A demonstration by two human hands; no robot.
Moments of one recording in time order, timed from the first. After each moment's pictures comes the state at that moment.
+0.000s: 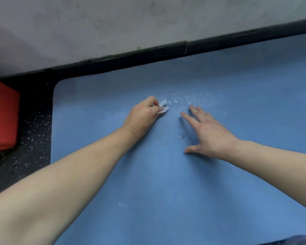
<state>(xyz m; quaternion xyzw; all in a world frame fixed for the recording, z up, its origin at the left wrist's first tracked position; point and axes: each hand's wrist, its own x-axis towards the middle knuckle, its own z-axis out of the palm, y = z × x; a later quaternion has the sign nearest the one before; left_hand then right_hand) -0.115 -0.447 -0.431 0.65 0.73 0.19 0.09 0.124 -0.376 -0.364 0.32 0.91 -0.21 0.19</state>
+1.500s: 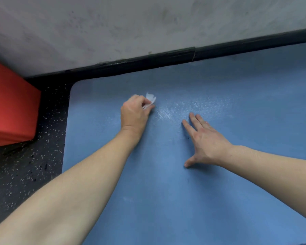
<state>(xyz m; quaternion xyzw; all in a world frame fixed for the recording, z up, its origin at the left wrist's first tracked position) -0.129 -0.468 -0.418 0.43 0.84 0.32 0.06 0.115 -0.401 -0.365 0.29 0.91 -0.19 0.24</state>
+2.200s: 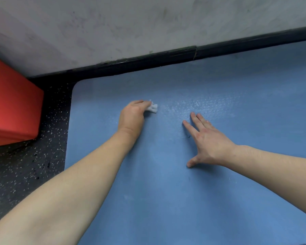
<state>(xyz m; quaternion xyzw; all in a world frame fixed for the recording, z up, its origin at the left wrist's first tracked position) -0.136 -0.483 -0.424 0.52 0.83 0.20 0.08 0.121 -0.400 -0.369 0.28 0.91 -0.19 0.23</state>
